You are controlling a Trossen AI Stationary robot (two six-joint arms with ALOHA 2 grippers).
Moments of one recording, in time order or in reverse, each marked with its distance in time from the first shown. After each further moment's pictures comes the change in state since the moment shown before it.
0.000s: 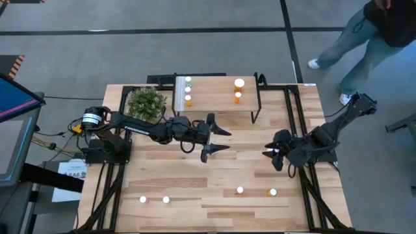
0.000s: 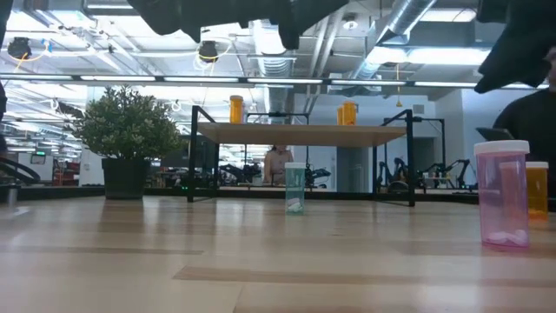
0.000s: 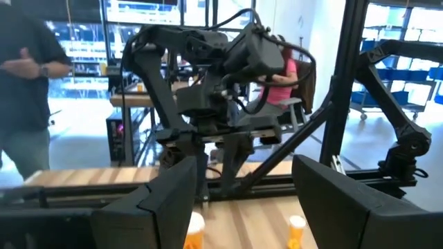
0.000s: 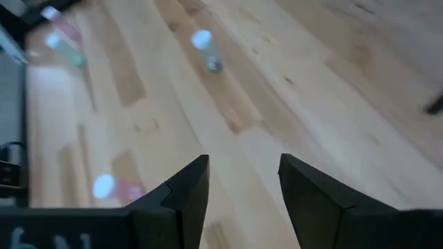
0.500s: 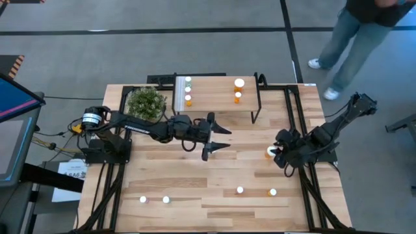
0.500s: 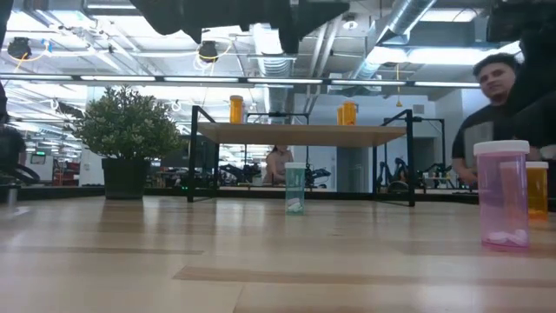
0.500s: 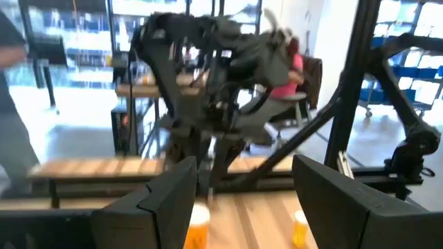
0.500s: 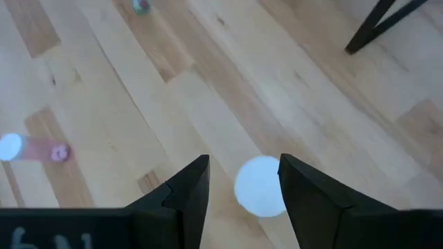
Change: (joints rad) left arm 0.015 0.000 0.013 -0.036 -0.007 -0.012; right arm -0.001 0.030 0.048 -0.322 -0.078 0.145
